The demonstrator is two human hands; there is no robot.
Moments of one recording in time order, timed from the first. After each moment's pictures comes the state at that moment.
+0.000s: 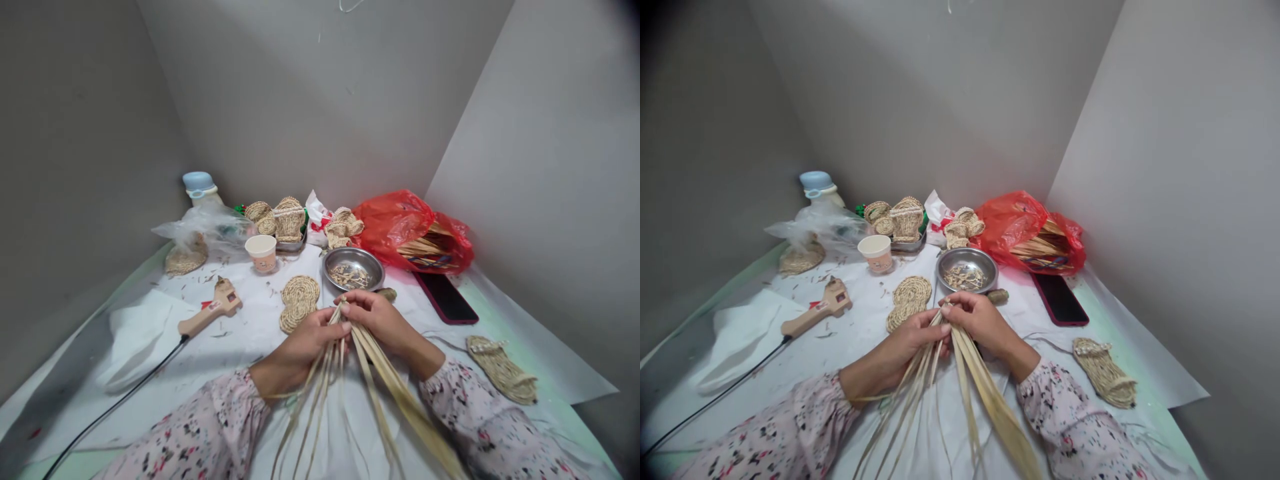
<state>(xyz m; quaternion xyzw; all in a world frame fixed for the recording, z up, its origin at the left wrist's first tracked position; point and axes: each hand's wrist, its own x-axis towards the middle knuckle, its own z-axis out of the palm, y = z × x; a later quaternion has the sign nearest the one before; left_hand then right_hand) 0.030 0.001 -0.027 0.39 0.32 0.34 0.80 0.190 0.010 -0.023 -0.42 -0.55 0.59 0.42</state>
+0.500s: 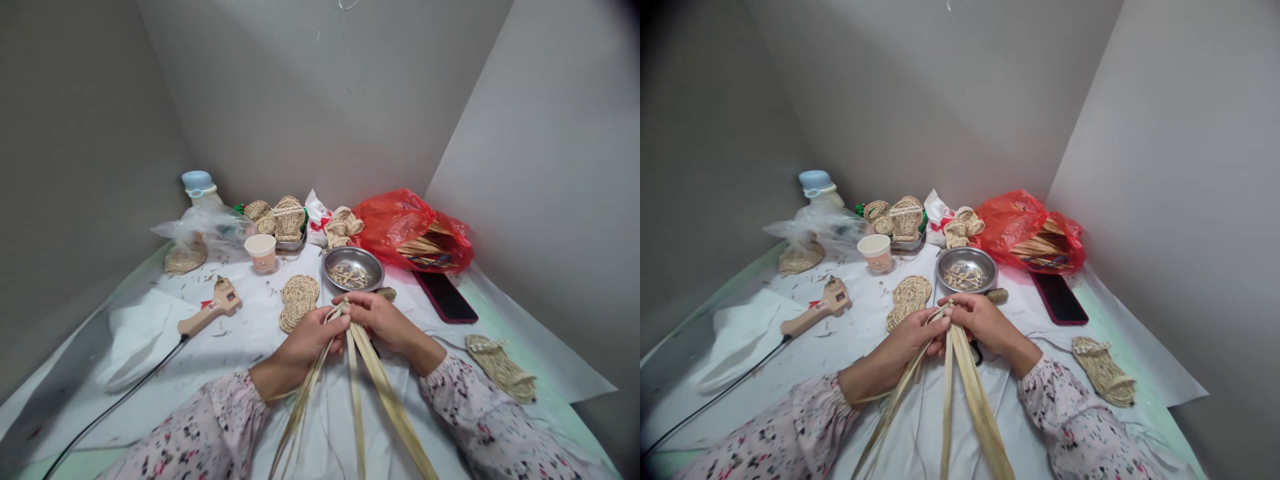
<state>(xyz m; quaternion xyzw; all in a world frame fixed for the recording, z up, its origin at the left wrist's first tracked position) 0.032 0.000 -0.024 0.43 0.34 0.36 0.76 0.195 0.013 -0.026 -0.39 -0.50 0.67 0.39</state>
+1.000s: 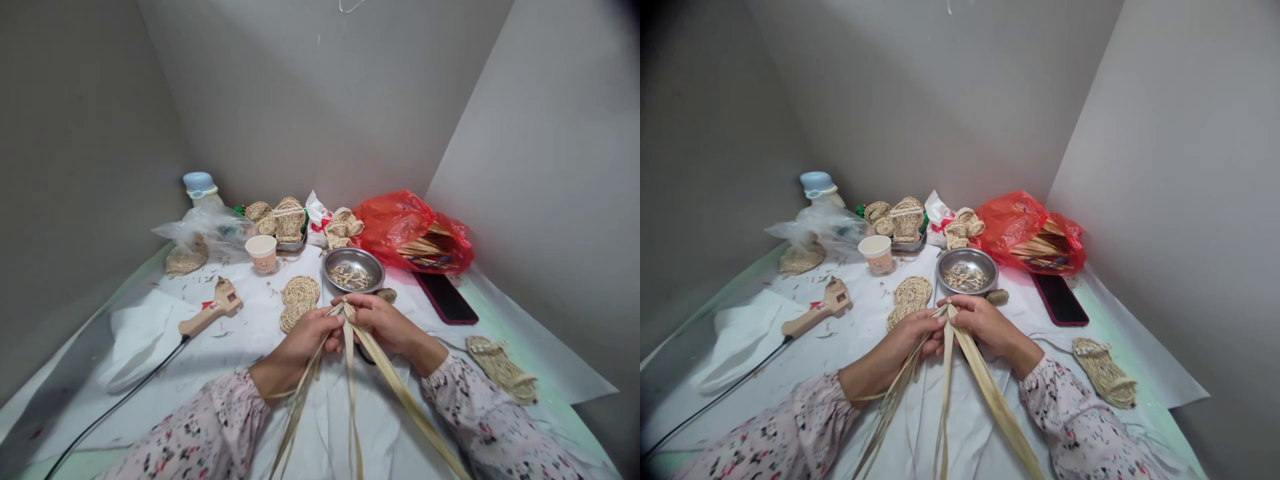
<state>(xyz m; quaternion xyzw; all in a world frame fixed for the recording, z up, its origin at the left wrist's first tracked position) 0.029 0.008 -0.034 0.40 0.32 0.36 0.78 0.194 0.011 -0.021 -0.34 -0.47 0.73 0.38</state>
